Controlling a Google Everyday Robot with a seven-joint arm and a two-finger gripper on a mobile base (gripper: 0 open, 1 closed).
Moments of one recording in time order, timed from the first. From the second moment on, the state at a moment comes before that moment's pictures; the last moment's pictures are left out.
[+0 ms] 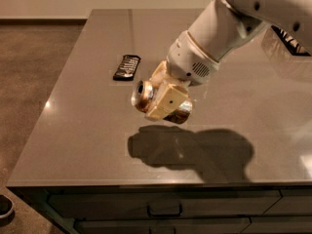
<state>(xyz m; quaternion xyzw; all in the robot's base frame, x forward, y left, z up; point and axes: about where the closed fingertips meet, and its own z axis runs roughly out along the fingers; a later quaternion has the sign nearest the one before) 0.459 -0.006 0.921 -0.69 0.65 0.25 0.21</state>
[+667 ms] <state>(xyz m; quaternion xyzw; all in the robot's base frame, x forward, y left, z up) 0.461 -0.005 0.933 -0.66 0.64 0.29 0.26</state>
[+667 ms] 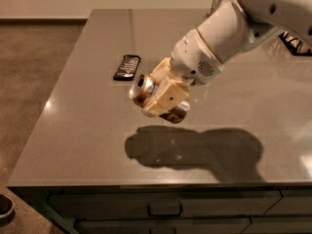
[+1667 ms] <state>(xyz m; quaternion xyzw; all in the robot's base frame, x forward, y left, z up) 0.483 -0.011 0.926 -0.58 0.64 0.41 0.29</state>
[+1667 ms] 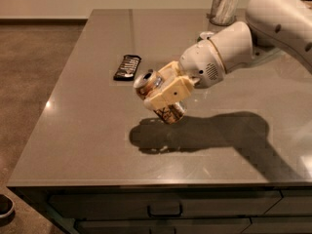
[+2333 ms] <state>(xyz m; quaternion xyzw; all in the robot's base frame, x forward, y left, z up) 0.497 -0.028 0.931 -0.51 0.64 0.46 0.35</state>
